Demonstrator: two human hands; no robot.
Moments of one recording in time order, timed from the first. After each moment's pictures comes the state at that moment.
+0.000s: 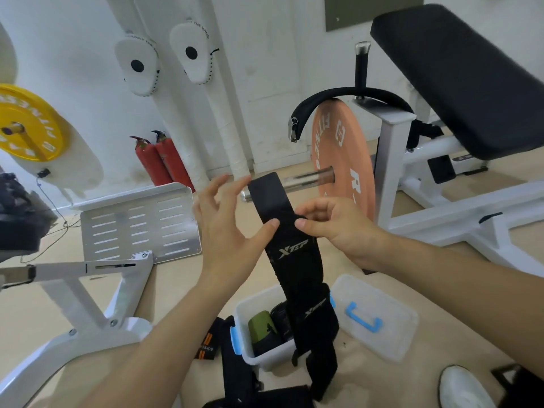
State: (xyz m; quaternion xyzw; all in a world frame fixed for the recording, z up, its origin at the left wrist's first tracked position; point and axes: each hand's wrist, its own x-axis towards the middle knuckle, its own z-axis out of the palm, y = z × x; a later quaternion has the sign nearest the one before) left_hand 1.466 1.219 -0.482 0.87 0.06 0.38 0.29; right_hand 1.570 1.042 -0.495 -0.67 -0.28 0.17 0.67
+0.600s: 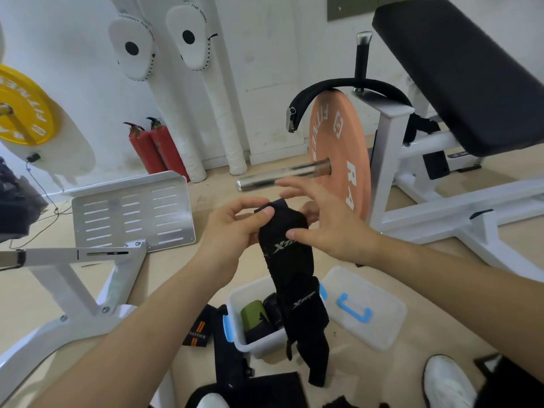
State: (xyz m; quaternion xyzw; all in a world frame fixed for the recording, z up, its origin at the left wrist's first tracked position) left_hand 1.466 1.212 -0.480 0.69 0.15 0.14 0.70; right_hand 1.560 1.038 -0.495 -0.72 -0.44 0.06 0.53
